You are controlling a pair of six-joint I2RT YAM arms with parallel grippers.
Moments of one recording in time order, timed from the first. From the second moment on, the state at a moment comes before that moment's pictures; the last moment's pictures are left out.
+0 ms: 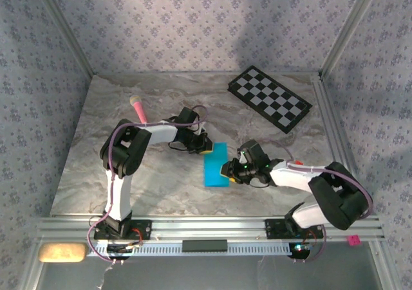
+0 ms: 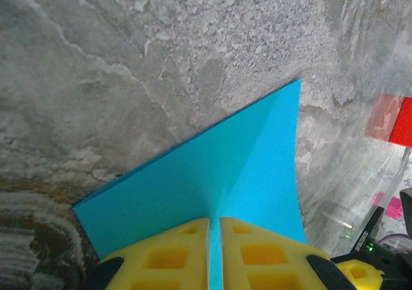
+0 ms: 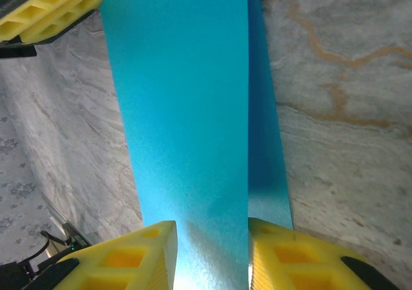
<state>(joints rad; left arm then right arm) -0.58 2.03 1.20 -0.28 0.66 -0.60 0.63 1.40 0.46 0.06 -0.46 1.04</state>
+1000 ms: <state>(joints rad) -0.58 2.04 1.24 -0.33 0.65 -0.55 0.50 1.59 0.51 0.23 -0.64 0.98</state>
